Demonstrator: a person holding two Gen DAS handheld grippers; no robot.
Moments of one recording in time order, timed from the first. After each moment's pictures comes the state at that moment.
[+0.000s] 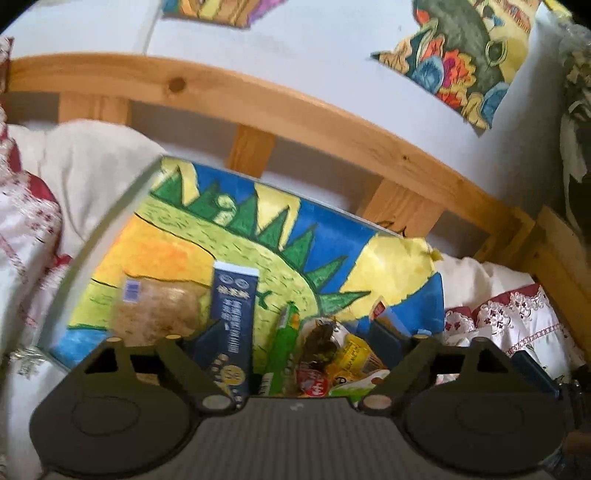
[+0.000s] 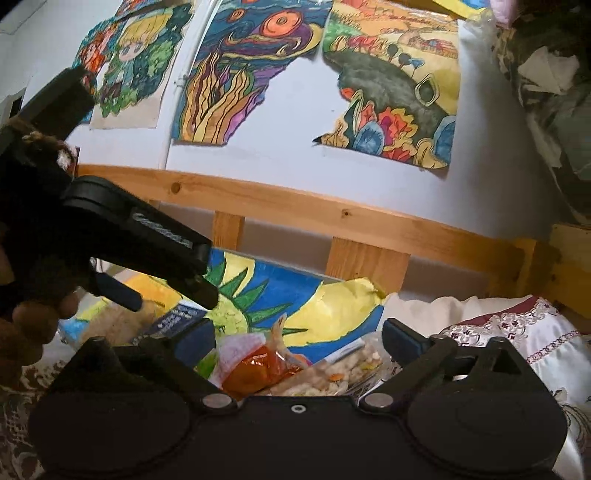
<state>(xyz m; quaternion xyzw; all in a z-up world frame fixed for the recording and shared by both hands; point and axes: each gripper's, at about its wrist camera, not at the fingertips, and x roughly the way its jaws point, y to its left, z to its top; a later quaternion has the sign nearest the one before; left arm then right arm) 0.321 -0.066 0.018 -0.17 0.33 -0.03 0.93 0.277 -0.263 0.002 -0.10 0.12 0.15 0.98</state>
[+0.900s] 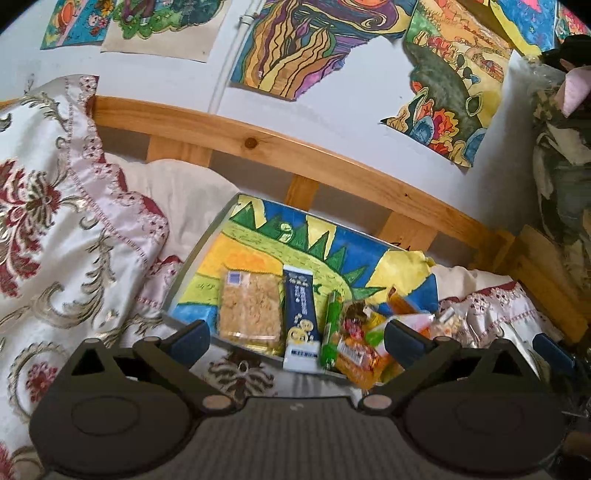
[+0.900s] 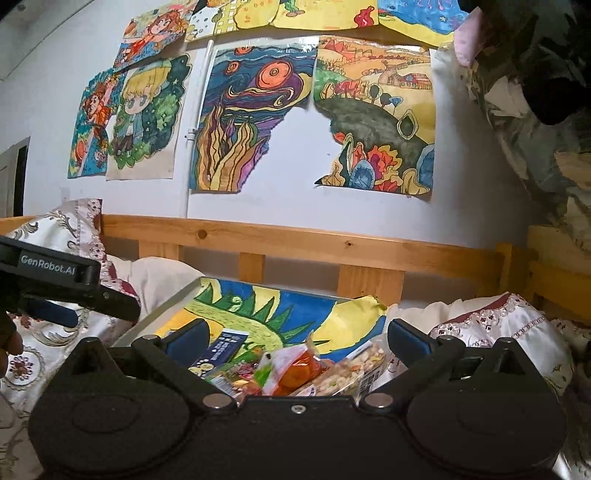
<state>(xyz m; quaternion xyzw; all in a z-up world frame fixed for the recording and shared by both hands) 0.182 -0.023 0.048 -0.17 0.27 0.00 0.95 0.188 -0.269 0.038 -0.04 0.10 0.15 0.98</state>
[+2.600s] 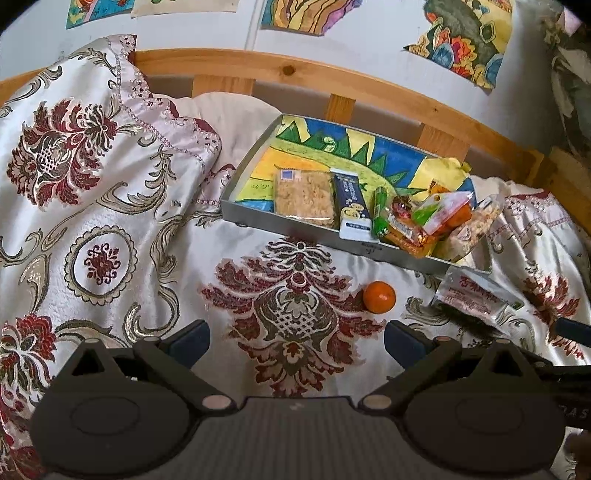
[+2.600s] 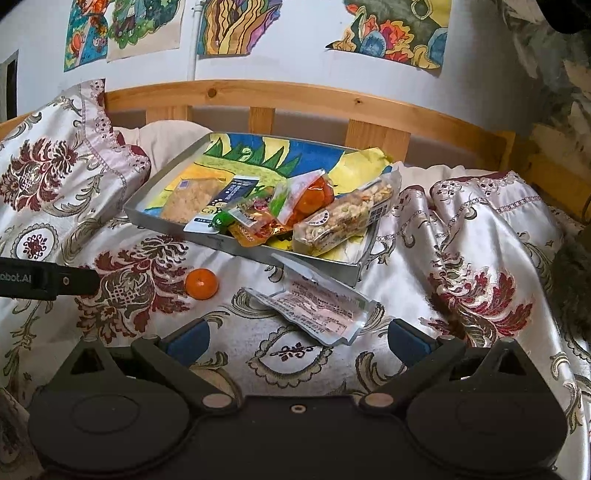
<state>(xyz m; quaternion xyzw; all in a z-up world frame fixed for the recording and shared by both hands) 0.115 -0.036 -0.009 -0.11 0.35 0.05 0.93 0.148 -0.264 -0.004 -0.09 0.31 0.14 0.94</state>
